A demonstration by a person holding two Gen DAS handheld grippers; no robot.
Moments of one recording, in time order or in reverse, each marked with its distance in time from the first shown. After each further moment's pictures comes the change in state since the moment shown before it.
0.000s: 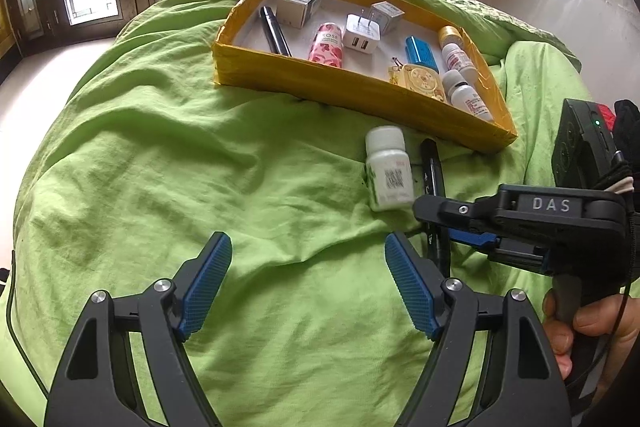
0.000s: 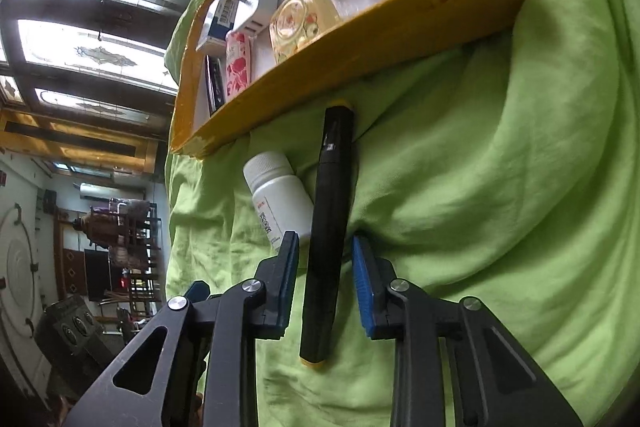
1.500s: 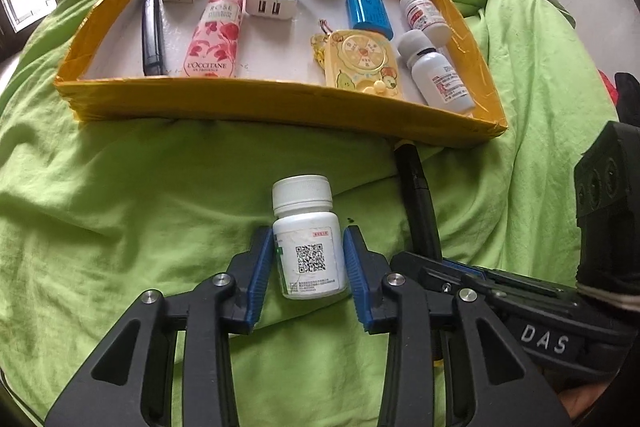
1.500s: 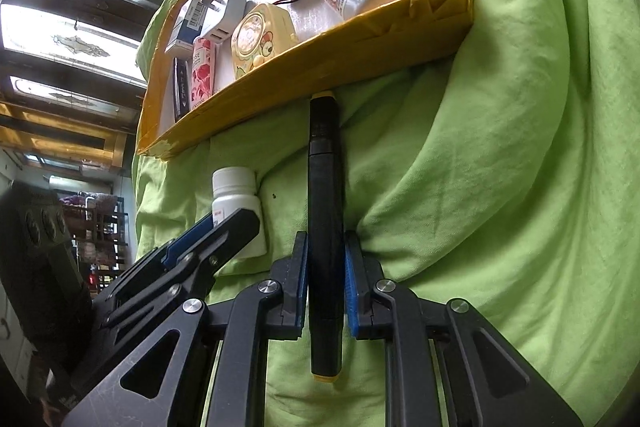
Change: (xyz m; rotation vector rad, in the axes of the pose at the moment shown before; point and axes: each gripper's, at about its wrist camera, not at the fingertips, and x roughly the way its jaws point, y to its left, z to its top) left arm 0.066 -0.061 0.050 0.104 0.211 -0.090; right arm -0.016 -0.011 0.009 -0.023 0.007 -0.139
